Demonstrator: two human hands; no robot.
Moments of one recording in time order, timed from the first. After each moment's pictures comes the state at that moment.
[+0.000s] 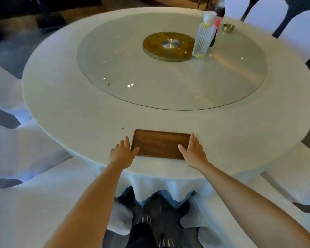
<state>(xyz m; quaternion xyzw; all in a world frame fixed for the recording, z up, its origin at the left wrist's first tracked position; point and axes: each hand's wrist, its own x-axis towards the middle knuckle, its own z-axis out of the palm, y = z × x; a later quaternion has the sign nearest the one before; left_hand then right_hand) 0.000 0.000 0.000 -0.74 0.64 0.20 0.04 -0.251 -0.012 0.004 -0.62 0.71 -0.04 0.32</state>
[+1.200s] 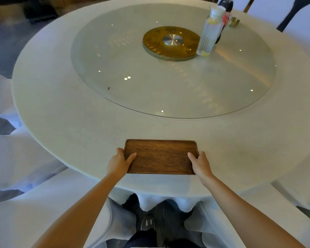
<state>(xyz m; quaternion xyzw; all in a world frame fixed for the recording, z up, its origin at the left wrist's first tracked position) 0.039 -0.034 -0.002 -0.77 0.52 0.34 -0.15 -0.223 -0.042 0.002 -0.39 0.77 -0.24 0.45</state>
